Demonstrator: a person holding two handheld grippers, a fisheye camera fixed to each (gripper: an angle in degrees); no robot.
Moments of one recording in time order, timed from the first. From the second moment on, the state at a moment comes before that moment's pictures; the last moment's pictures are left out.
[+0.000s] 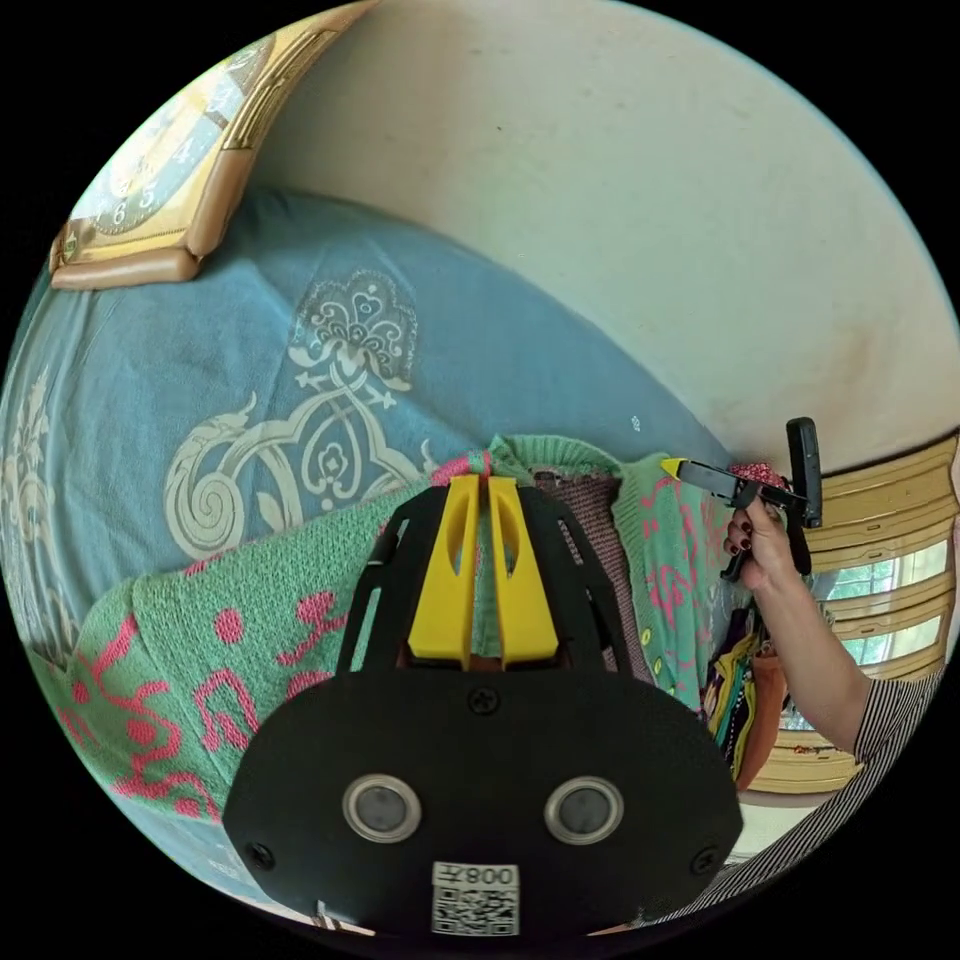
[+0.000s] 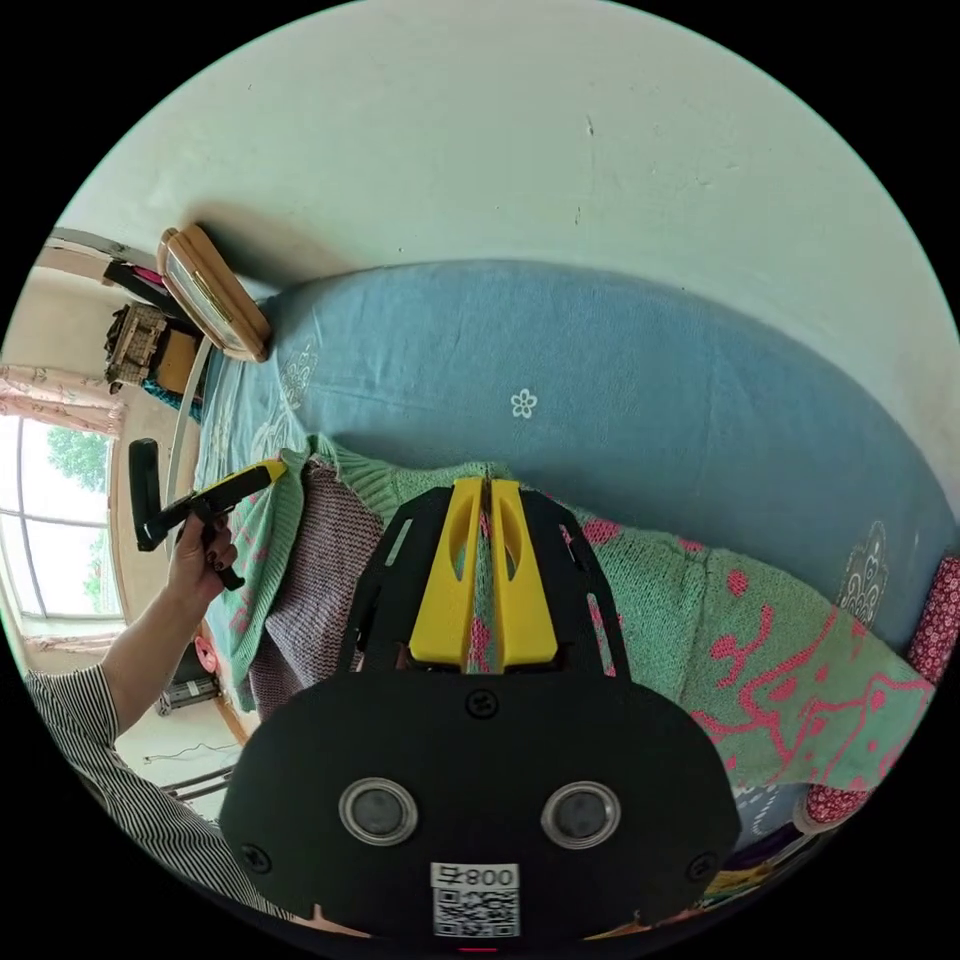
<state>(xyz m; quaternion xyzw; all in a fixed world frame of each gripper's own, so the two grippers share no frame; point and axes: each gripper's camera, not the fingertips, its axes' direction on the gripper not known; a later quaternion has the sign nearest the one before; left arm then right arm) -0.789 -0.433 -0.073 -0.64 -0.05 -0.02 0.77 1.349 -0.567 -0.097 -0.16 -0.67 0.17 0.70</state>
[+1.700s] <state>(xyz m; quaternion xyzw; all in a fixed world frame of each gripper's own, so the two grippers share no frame) -0.904 -0.390 -0.482 -0.70 -0.15 -0.11 0.69 1.154 -0.625 -0.262 -0.20 -0.83 0.05 0.52</state>
